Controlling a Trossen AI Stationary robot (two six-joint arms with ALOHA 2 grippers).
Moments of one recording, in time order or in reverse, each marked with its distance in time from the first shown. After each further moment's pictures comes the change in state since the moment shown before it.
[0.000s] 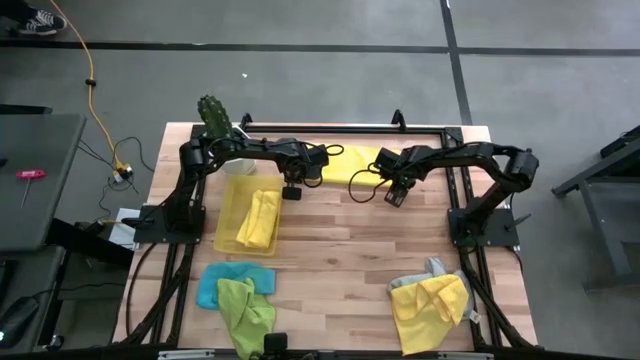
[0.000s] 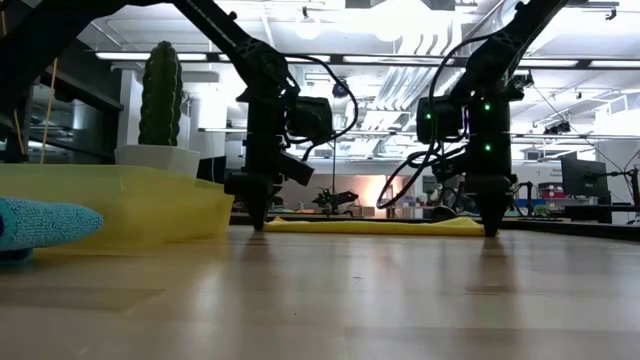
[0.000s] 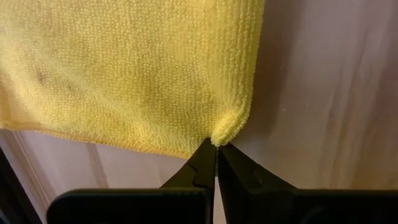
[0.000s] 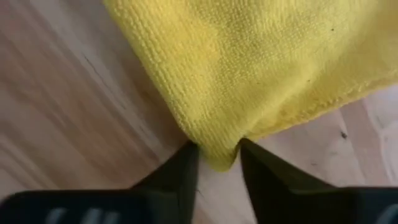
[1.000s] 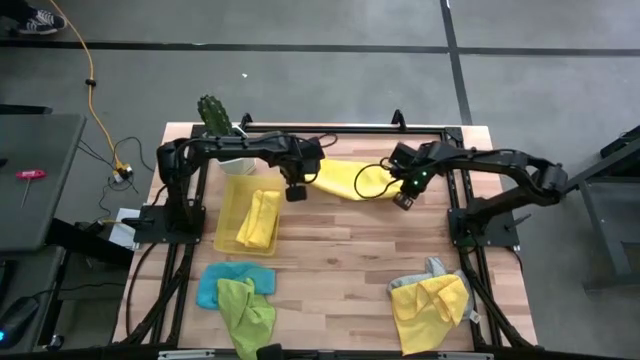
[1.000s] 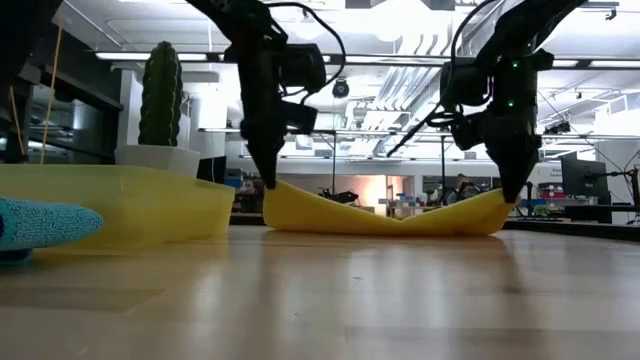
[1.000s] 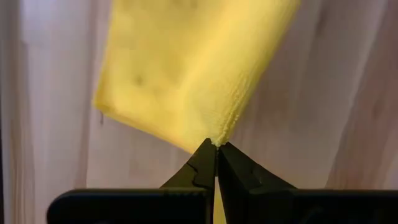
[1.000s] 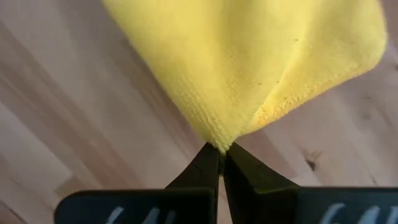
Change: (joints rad) left arm -0.030 -0.191 0.000 -0.027 0.174 -0.239; right arm -0.017 -0.273 -0.005 -0.188 -0.294 0.101
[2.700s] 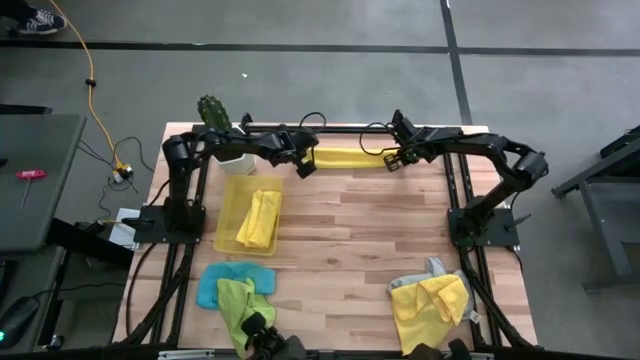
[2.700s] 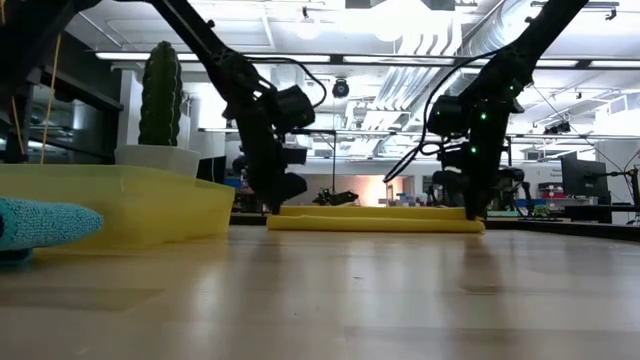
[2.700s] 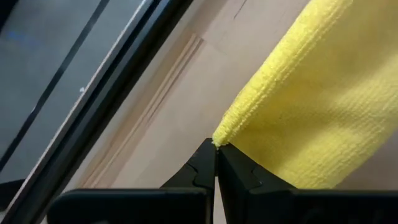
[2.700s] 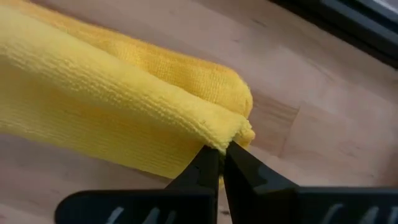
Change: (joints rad) left arm 0.148 0.079 -0.206 0.540 -0.330 -0.205; right arm -0.276 0.214 0.003 0.445 0.338 0.138
